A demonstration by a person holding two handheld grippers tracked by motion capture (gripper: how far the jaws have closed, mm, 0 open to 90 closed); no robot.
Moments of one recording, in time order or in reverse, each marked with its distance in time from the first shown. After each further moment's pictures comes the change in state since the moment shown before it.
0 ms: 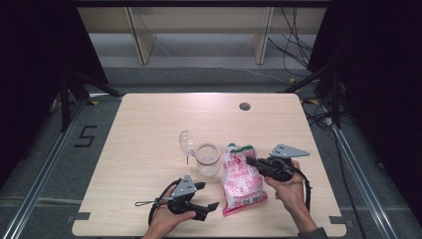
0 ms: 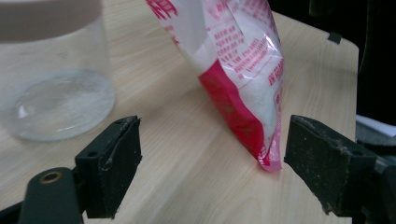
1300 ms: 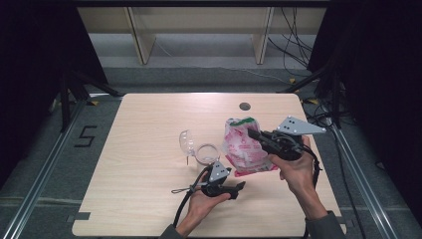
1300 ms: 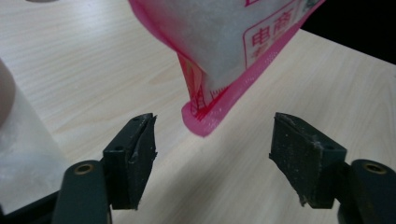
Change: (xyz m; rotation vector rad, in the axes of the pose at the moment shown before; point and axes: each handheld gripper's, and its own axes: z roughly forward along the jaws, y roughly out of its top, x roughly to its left) left arm -0.005 0.042 0.083 -0.071 0.135 -0.010; right arm 0.025 0.094 -0.033 -0.139 -0.048 -0.167
